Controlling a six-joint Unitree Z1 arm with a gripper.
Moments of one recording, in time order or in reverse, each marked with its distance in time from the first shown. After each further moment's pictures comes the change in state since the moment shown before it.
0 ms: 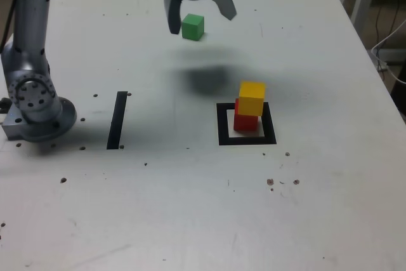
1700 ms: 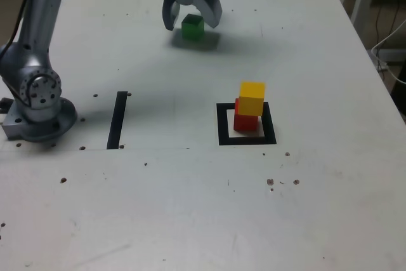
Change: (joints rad) arm 0.256 0.191 0.014 -0.279 0.107 0.601
